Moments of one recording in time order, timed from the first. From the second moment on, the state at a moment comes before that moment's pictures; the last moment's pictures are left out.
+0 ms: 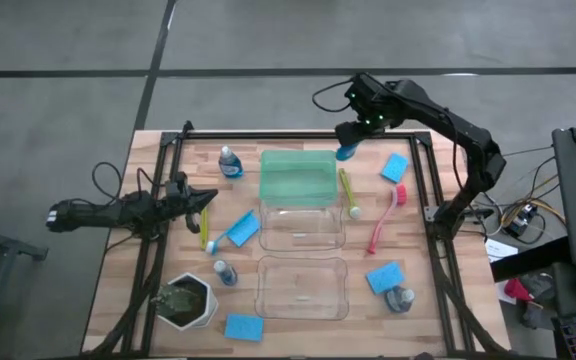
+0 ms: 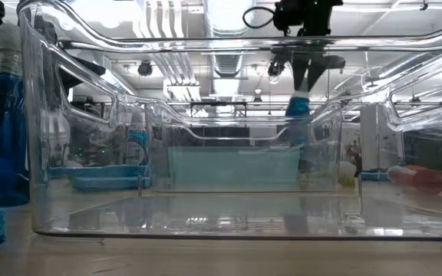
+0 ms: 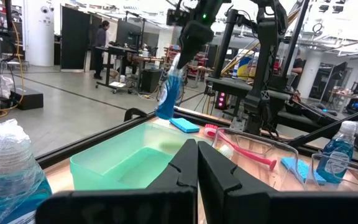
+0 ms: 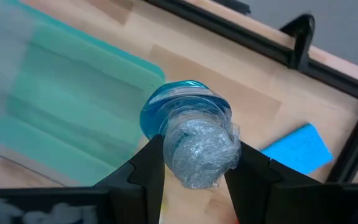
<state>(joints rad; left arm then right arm) -0.05 0.02 0.01 0.07 -0.42 -0.15 -0.64 1.66 1.74 -1.31 0.08 0.52</state>
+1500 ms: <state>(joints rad) -0.05 0.02 0.01 0.07 -0.42 -0.15 -0.49 2.09 2.13 -1.41 0.05 0.42</state>
